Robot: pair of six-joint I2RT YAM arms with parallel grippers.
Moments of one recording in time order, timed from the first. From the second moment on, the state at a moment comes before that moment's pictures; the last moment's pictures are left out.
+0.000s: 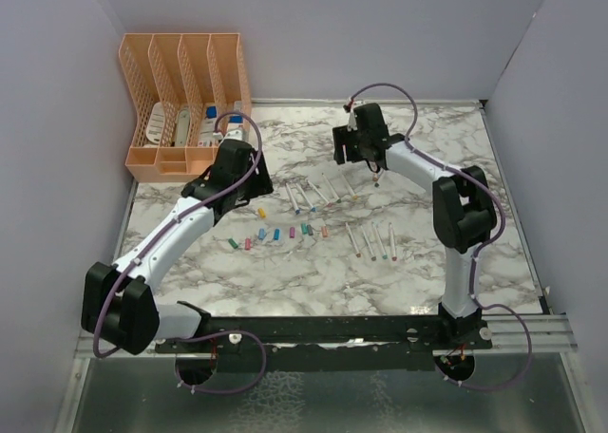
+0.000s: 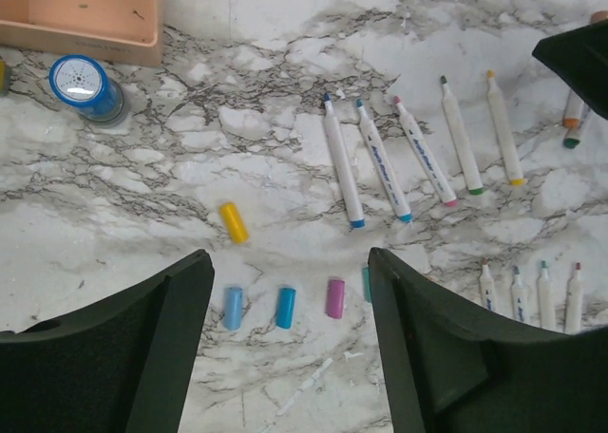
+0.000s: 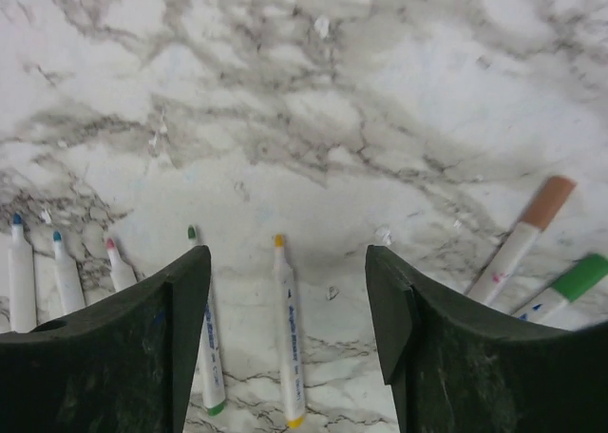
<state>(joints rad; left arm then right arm) -0.42 1.32 1.03 -0.44 -0.15 -0.56 0.42 2.05 1.52 -0.22 -0.01 0.11</state>
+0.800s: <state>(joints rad) -0.42 1.22 0.95 -0.28 -0.07 -0.61 0.28 2.23 1.77 -0.43 0.11 0.15</state>
